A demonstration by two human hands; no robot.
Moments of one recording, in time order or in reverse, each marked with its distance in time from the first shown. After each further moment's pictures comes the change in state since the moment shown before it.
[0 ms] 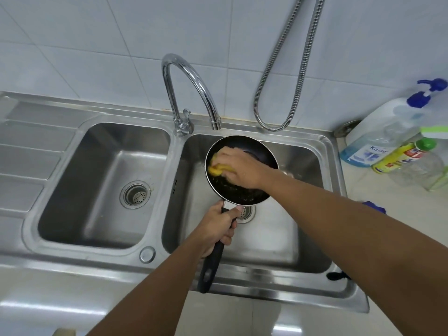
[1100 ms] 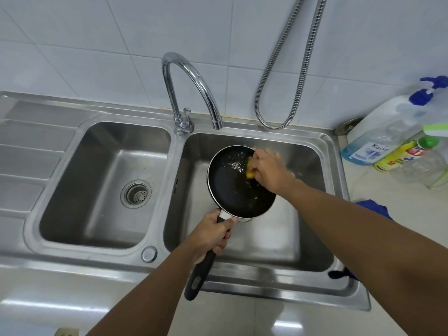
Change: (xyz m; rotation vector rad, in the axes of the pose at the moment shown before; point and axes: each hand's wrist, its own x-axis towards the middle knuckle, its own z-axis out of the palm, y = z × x) left_hand -0.006 -0.016 -0.020 0.116 -0.045 -0.043; right_hand -0.049 0.038 0.005 -0.253 0.059 0.371
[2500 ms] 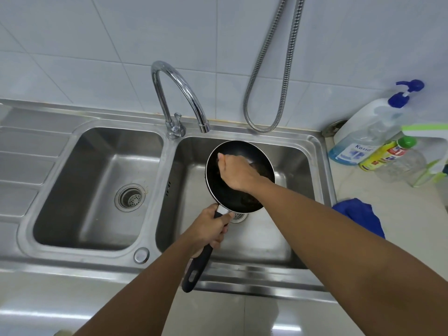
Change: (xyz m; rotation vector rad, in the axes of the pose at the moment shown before) left_hand 0.009 0.011 0.015 0.041 0.011 0.041; right_hand 0.016 -0.069 -0.020 0.425 -0.053 0.220
